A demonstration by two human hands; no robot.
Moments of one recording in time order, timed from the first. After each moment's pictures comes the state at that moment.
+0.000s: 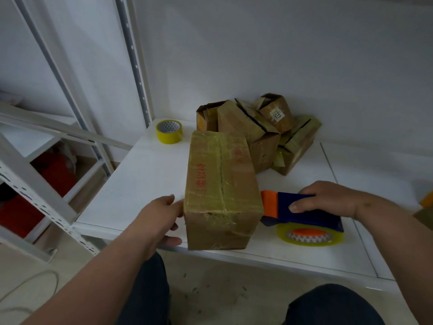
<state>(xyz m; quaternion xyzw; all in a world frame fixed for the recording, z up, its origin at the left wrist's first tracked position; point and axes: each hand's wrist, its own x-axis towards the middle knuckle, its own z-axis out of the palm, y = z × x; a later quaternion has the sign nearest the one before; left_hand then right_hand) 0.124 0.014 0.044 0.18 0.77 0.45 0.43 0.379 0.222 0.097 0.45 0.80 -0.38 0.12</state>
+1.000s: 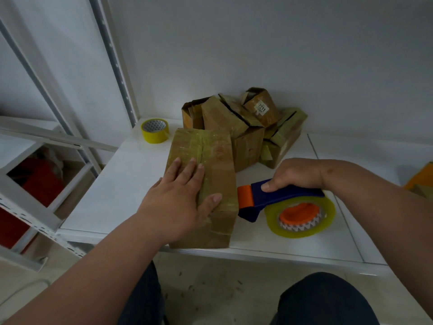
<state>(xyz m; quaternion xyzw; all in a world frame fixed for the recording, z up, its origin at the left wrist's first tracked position) 0.154 0.042 0.081 0.59 0.80 0.03 0.12 0.348 0.229 0.122 0.43 0.82 -0.35 0.16</state>
